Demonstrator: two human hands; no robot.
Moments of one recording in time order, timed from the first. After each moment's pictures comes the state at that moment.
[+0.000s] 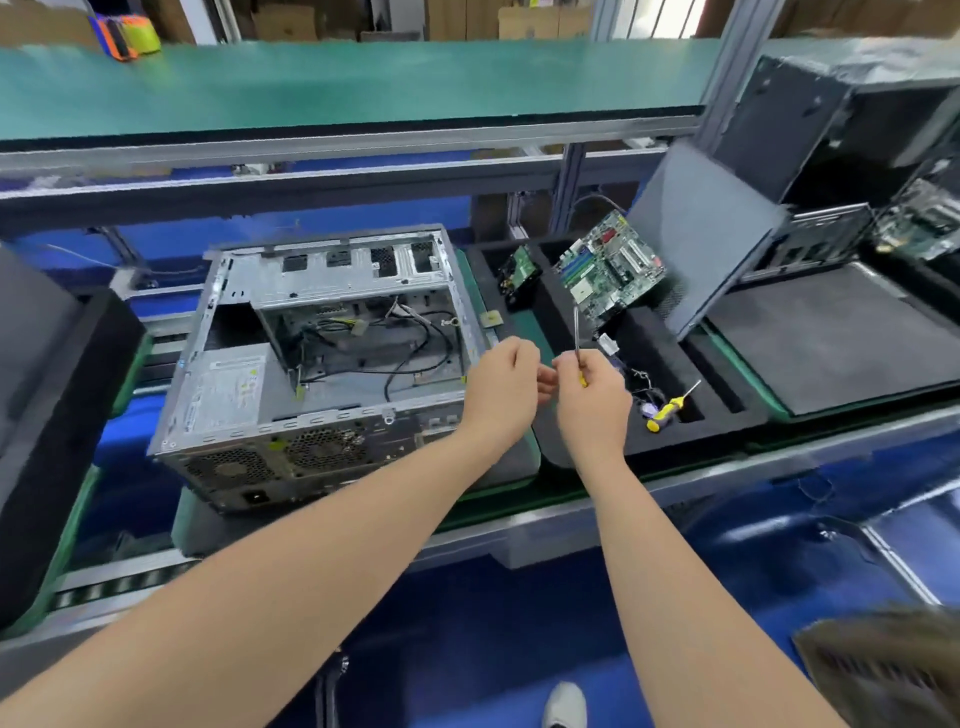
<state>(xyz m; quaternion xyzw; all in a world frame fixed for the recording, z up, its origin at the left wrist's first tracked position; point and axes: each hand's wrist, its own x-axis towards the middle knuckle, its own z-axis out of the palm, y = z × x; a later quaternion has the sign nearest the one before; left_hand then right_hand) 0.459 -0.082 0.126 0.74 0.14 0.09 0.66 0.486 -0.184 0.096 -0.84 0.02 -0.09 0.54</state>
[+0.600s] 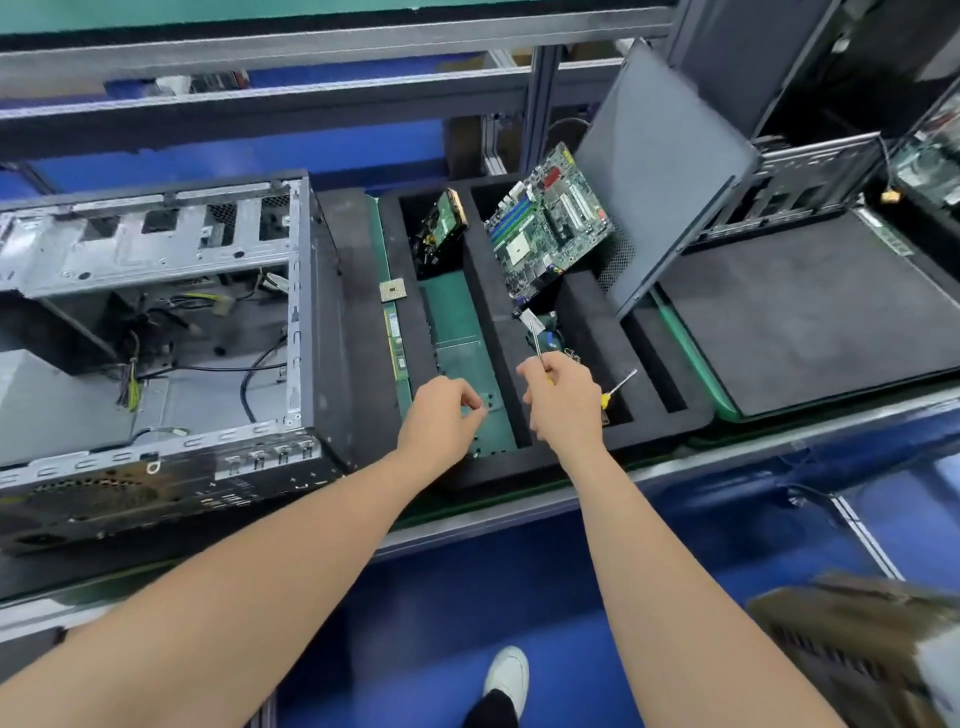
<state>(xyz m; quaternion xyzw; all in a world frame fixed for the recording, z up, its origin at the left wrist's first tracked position) 0.560 -0.147 0.003 0.93 0.15 -0.02 0.32 0.607 -0.297 0.029 -0.86 0.03 0.08 0.50</state>
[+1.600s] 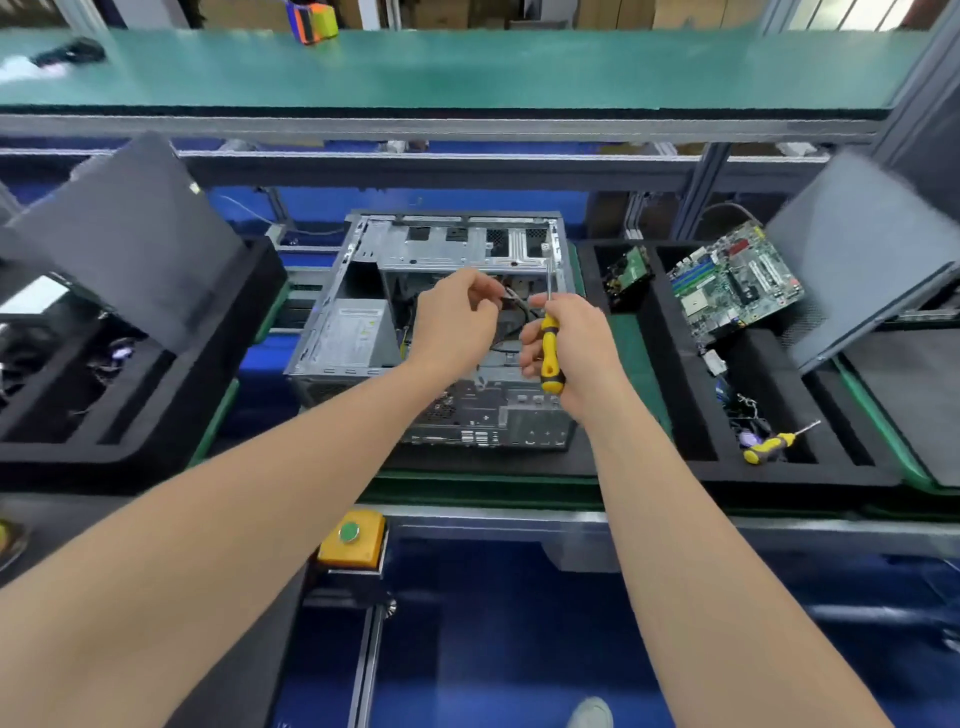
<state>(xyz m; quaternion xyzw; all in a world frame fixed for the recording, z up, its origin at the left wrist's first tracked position) 0.403 0.049 0.170 0.86 0.23 0.23 0.40 0.467 -0.079 0.157 -0.60 -0.07 0.27 0.75</state>
